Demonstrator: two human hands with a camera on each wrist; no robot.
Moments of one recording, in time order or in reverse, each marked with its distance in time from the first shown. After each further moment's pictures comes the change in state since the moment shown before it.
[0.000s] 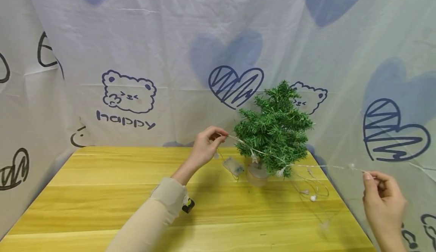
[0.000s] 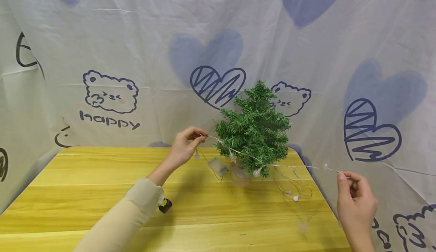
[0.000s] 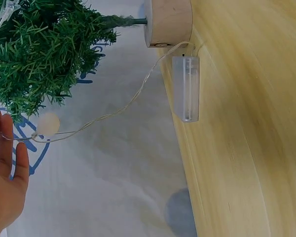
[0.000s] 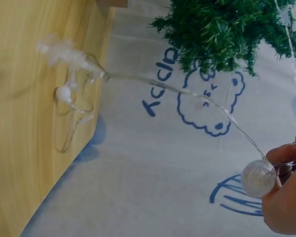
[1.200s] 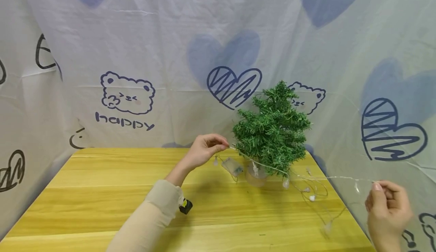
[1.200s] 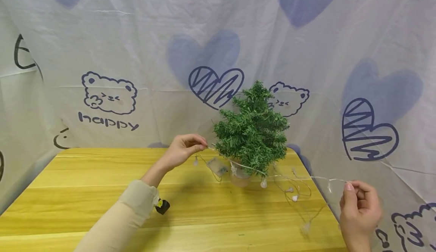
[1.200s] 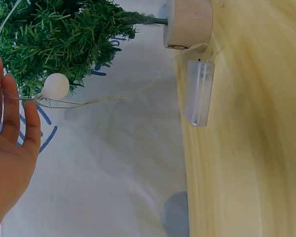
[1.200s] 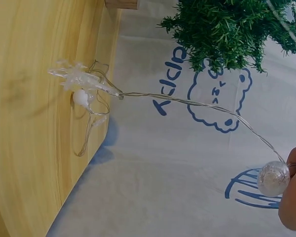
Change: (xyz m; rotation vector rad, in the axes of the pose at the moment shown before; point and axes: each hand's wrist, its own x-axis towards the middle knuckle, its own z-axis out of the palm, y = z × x) left_hand -0.004 -0.001 -0.012 -0.261 -0.242 -0.091; right_hand -0.009 0.024 0.000 0.841 0.017 -0.212
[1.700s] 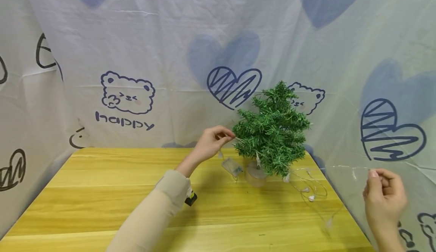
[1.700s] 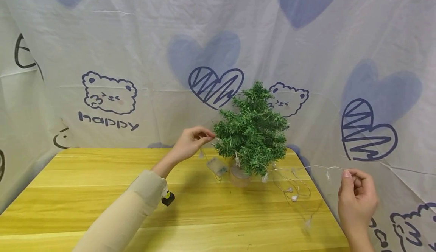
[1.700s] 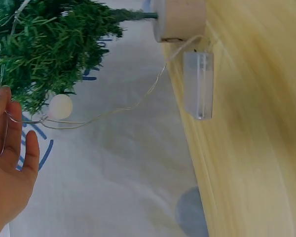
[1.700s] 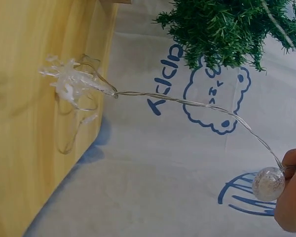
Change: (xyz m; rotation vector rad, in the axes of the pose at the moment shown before) left_hand 0.025 0.004 0.013 0.258 0.077 -0.015; right_hand 0.020 0.003 0.009 -0.216 0.041 0.121
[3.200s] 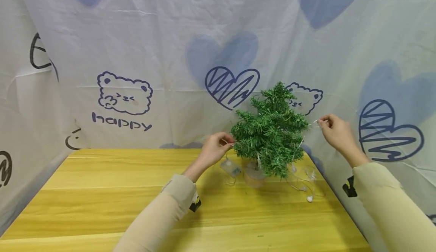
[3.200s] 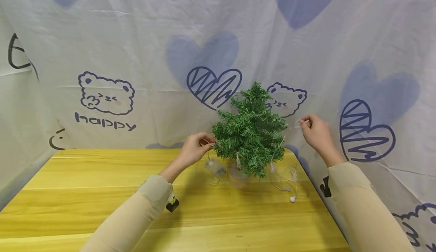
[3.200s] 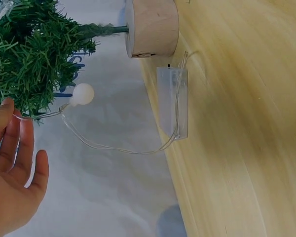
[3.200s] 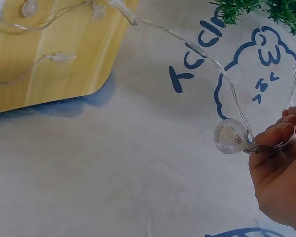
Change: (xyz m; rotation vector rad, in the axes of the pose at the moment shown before) left_hand 0.001 -0.013 0.028 0.095 0.033 -0.098; right_hand 0.139 0.063 0.081 -1.023 -0.719 0.095
